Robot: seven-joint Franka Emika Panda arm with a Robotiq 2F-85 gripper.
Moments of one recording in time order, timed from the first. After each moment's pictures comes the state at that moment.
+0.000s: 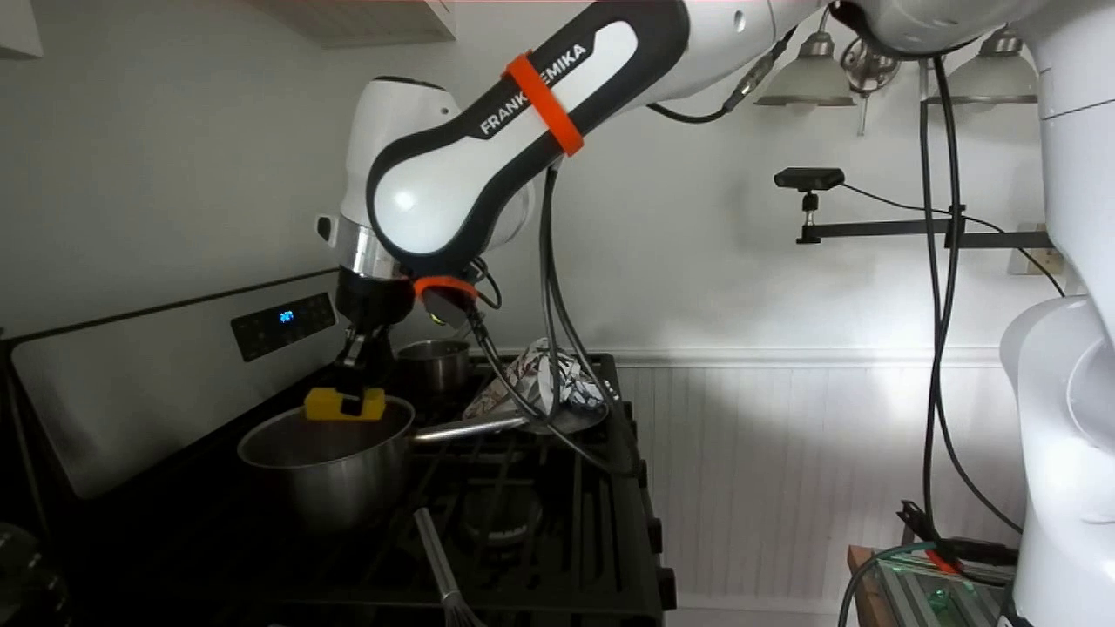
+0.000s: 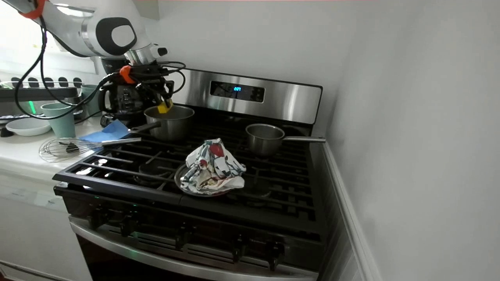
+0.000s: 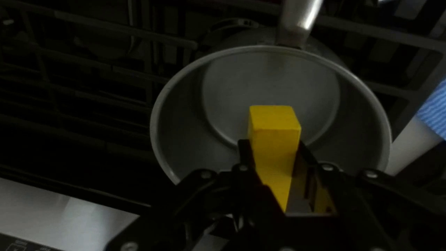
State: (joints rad) arm 0.02 0.20 0.03 -1.95 -0.15 2.53 -0.32
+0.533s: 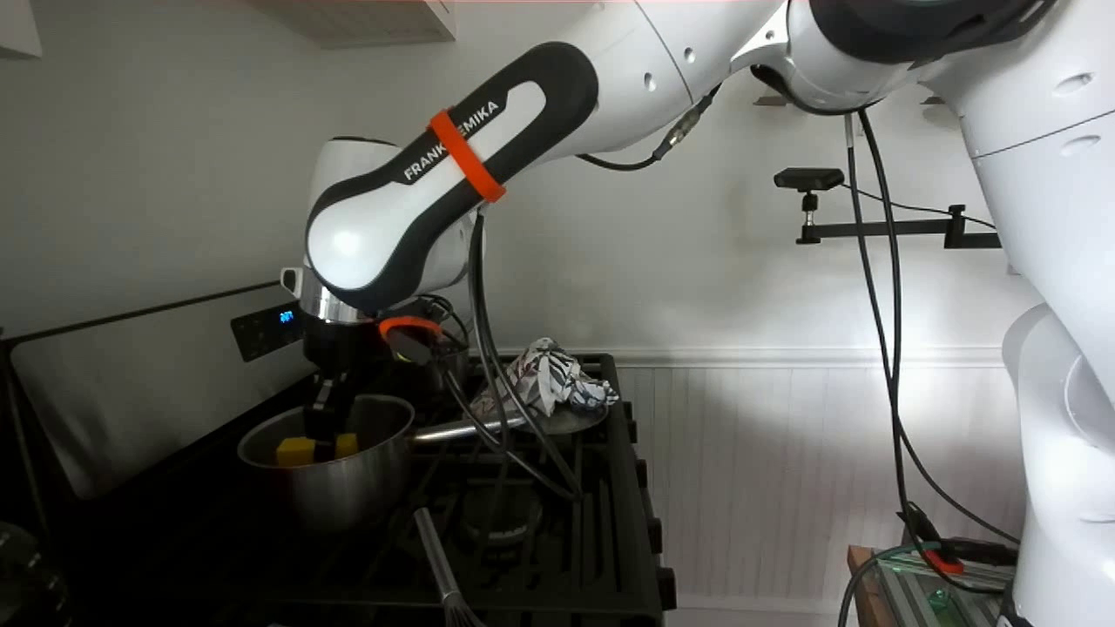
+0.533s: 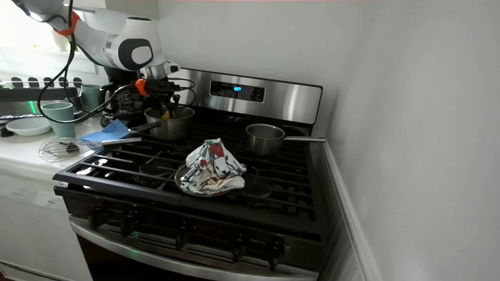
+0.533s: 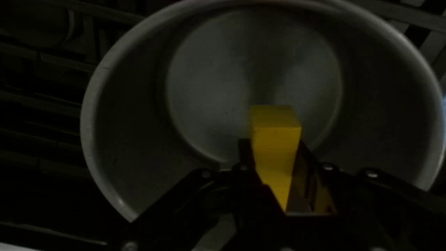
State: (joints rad) arm -0.01 0.40 0.07 -1.76 -0.05 2.45 -0.43
